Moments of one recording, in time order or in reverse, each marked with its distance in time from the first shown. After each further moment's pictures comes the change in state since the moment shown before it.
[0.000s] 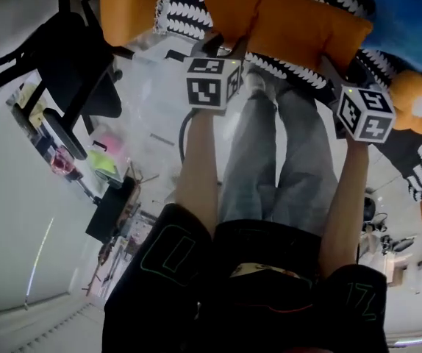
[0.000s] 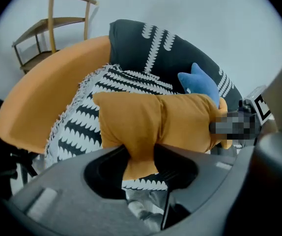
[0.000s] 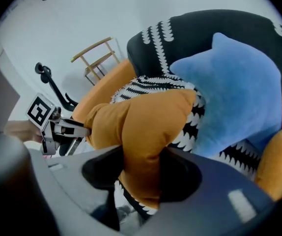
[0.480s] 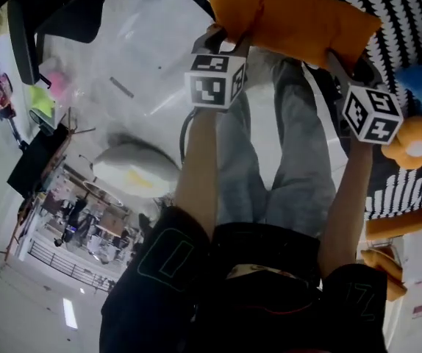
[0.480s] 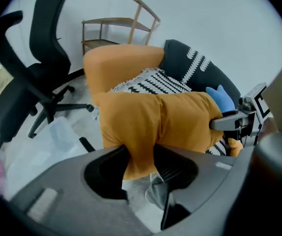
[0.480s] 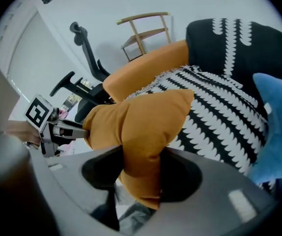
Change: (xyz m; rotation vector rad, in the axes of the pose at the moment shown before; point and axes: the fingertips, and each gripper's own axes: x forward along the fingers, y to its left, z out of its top) left arm -0.066 0.074 -0.154 -0.387 -0.145 0.142; right arm 0.057 0.126 -0.028 -0.384 0.139 0.133
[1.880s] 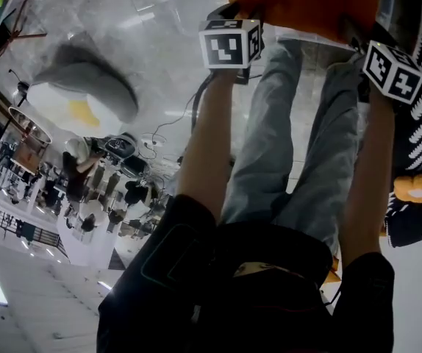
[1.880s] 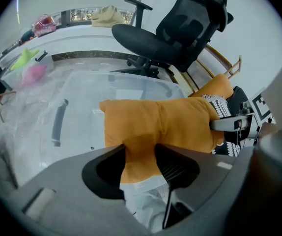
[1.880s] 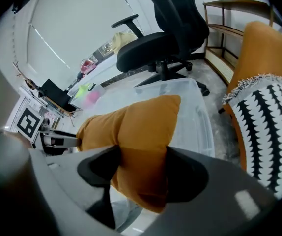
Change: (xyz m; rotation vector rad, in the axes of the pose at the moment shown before) left arm -0.113 0.302 -0.341 -0.679 -0.100 0.183; right arm 0.234 0.354 -0.093 -0.417 0.288 0.144
